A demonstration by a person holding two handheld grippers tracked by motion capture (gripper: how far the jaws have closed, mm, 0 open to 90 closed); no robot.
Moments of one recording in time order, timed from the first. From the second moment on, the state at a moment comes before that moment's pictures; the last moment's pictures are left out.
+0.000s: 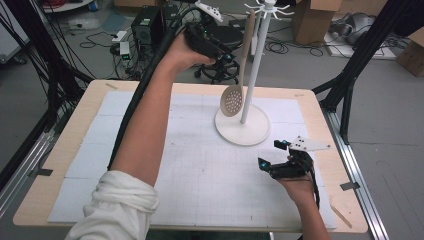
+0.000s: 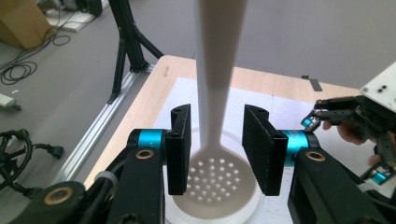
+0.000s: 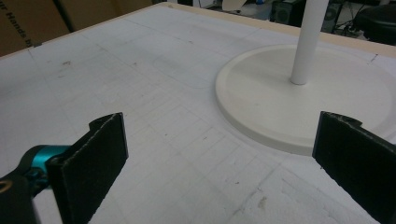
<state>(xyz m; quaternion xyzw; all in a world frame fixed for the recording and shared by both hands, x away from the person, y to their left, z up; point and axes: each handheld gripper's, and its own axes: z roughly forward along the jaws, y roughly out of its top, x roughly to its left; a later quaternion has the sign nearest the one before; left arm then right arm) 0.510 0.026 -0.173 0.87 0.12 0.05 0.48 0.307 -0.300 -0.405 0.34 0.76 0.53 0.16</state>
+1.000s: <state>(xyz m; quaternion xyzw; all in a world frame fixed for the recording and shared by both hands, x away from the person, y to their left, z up) 0.435 0.125 -0.223 0.84 0.15 0.05 0.52 0.316 -0.284 -0.404 0.32 0.77 0.53 0.15</state>
